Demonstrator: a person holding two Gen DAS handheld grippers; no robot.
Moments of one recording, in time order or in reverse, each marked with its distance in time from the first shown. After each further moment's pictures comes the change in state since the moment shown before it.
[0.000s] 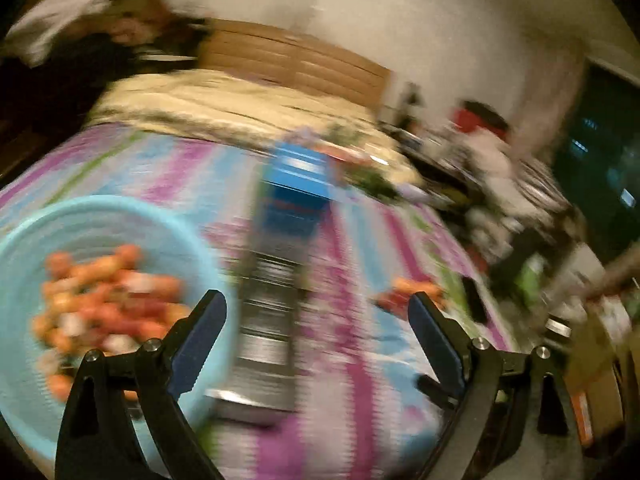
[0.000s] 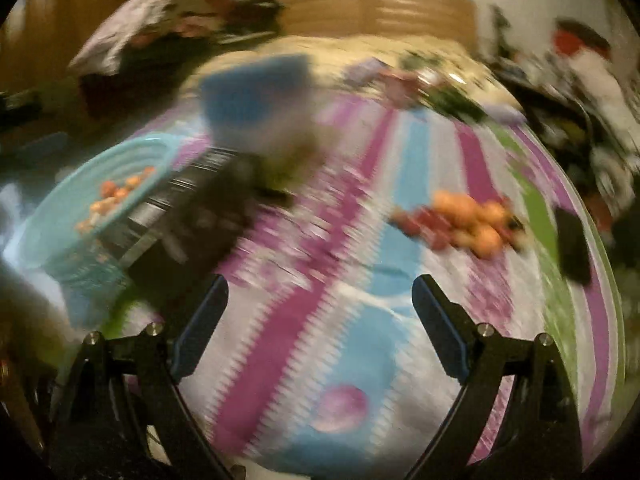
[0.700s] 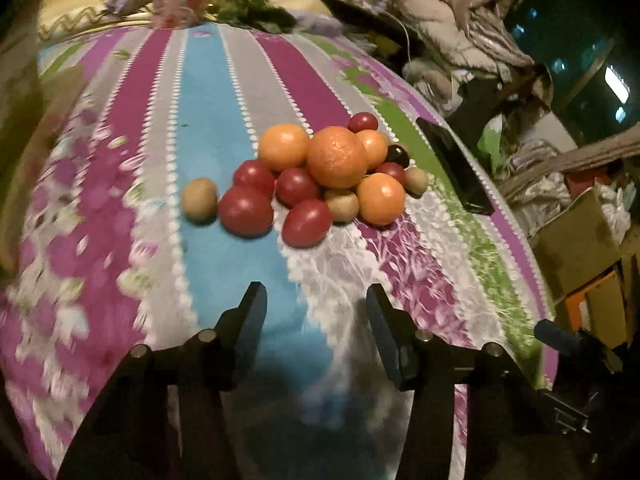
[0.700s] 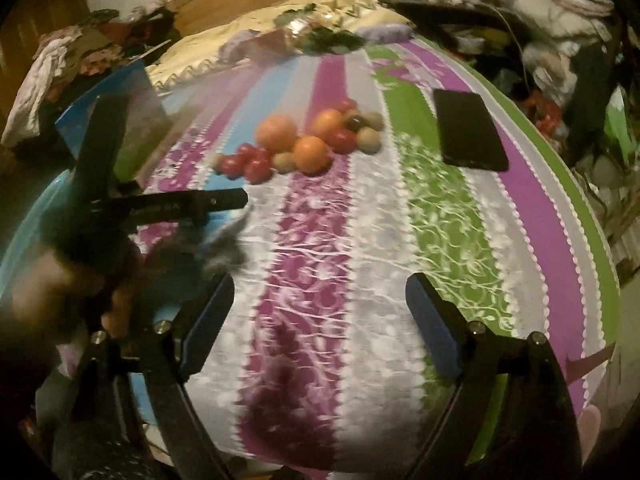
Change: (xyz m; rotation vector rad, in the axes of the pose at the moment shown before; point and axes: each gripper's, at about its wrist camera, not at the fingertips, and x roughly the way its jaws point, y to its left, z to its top) left arm 0.297 -0.125 -0.081 0.194 0.473 -0.217; right arm 0.000 -0.156 -0.057 0.278 0.085 -0.090
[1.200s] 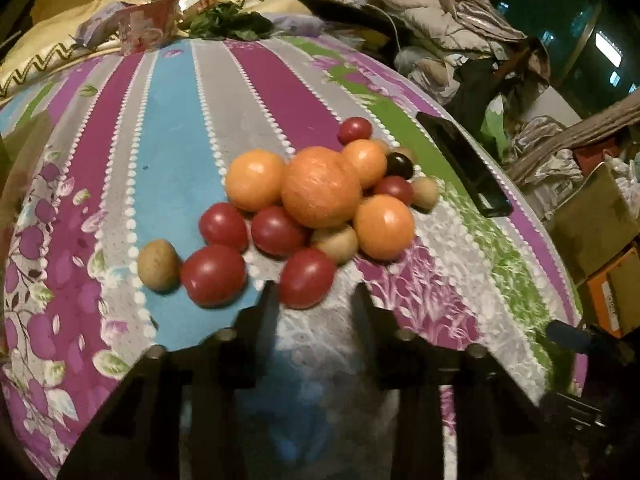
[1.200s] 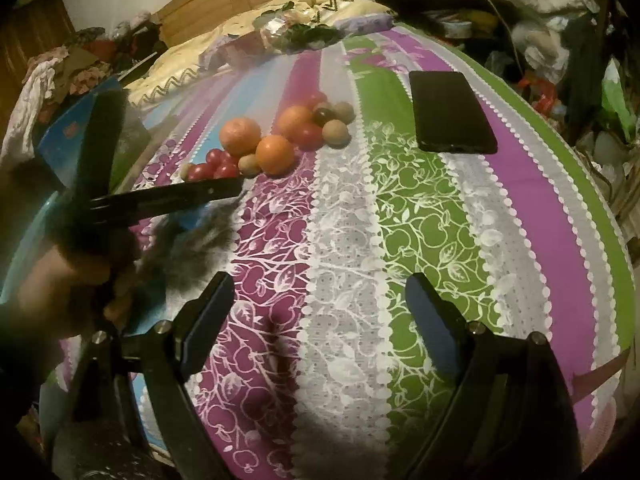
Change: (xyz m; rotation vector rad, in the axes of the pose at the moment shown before) left arm 0.028 -0.016 0.024 0.100 -0.005 0.034; right arm 0.017 -0.033 0.002 0.071 0.003 0.027
